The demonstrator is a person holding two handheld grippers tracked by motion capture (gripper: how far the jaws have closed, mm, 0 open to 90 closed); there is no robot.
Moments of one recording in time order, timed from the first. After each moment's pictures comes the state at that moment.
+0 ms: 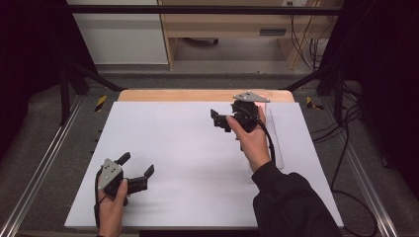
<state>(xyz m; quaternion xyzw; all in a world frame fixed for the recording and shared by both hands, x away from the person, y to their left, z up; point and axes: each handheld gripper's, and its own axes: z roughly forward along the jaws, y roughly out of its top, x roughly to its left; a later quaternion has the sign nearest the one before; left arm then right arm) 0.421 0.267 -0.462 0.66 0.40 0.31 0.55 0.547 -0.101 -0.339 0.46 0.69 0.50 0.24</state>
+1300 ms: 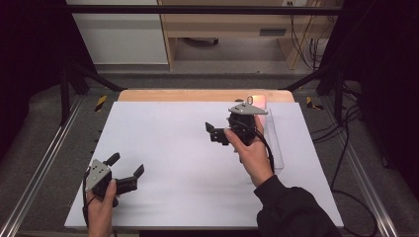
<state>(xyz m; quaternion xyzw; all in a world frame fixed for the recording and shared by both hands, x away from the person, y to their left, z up) 0.416 0.292 -0.456 0.65 0.41 0.32 0.55 0.511 -0.096 -0.341 0.42 0.72 0.51 0.23</state>
